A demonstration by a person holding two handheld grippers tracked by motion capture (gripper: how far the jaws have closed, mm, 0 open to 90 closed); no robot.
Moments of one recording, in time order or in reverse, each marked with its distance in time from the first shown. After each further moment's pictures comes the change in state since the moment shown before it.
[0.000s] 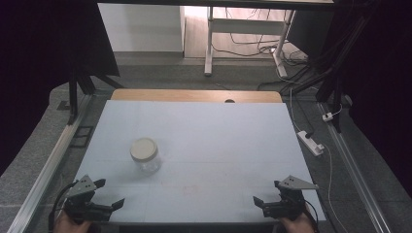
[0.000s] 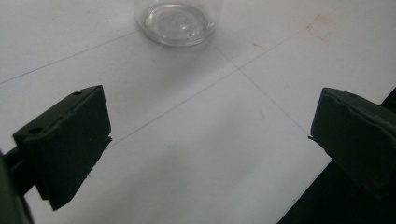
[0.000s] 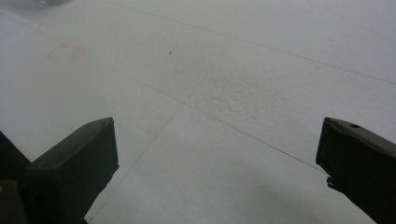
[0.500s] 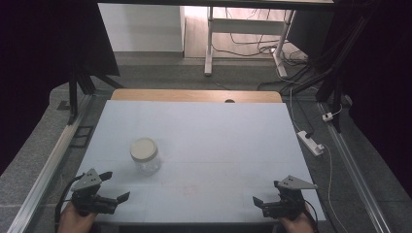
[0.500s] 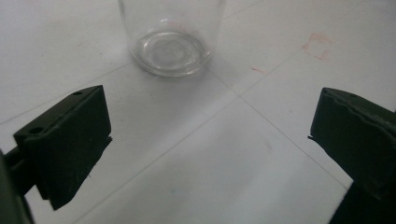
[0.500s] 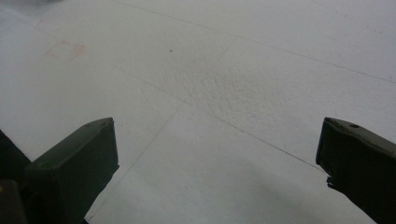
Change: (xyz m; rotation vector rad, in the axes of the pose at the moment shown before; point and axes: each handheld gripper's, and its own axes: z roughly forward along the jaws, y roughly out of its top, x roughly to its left) left arm 0.008 0.012 0.016 -0.051 -0.022 0.053; right arm 0.000 0.000 0.001 0.010 0.002 -0.006
